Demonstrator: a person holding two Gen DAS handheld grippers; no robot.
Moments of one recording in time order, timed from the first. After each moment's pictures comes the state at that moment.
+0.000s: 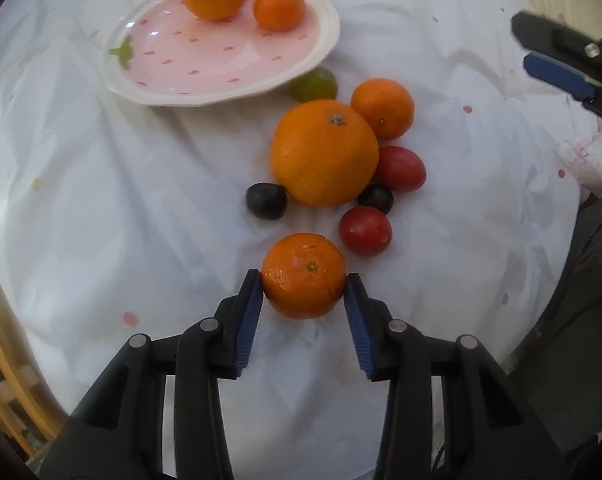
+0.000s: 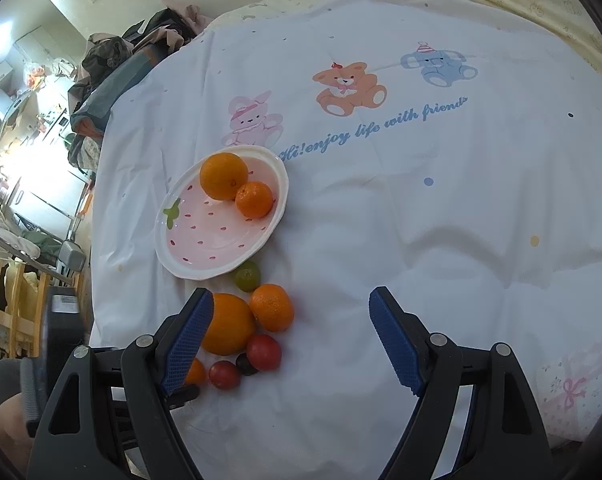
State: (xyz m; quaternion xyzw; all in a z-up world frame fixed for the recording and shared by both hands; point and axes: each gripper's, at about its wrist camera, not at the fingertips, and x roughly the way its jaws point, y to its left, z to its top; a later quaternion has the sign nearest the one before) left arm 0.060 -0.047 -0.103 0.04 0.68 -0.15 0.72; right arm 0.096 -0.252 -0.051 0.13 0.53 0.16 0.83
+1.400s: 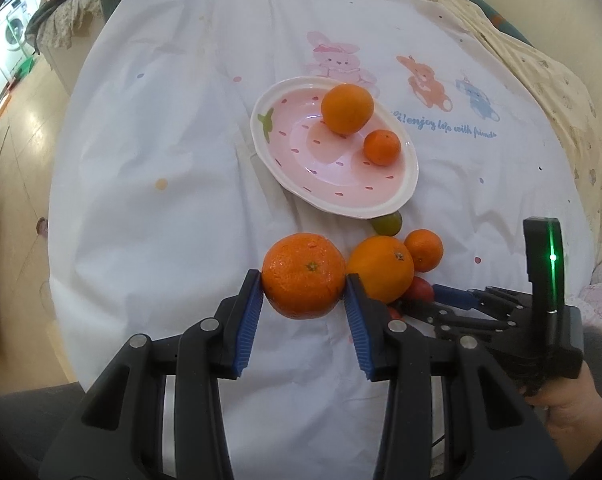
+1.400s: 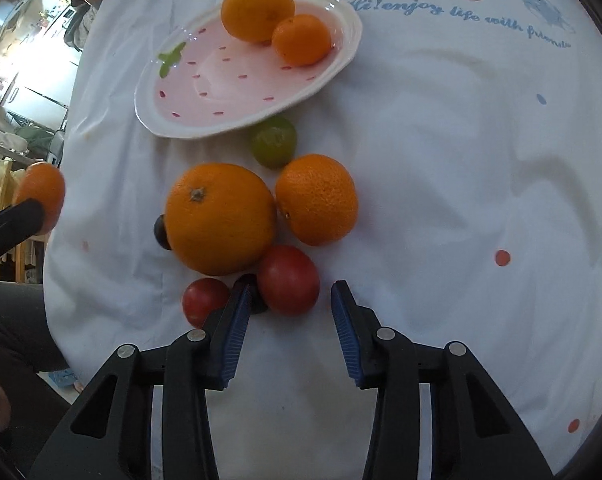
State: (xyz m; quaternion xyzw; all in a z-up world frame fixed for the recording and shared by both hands) left arm 0.047 0.017 -0.045 -0.11 0.57 -0.02 0.81; right arm 0.094 -0.182 -0.138 0.02 0.66 0.22 0.72
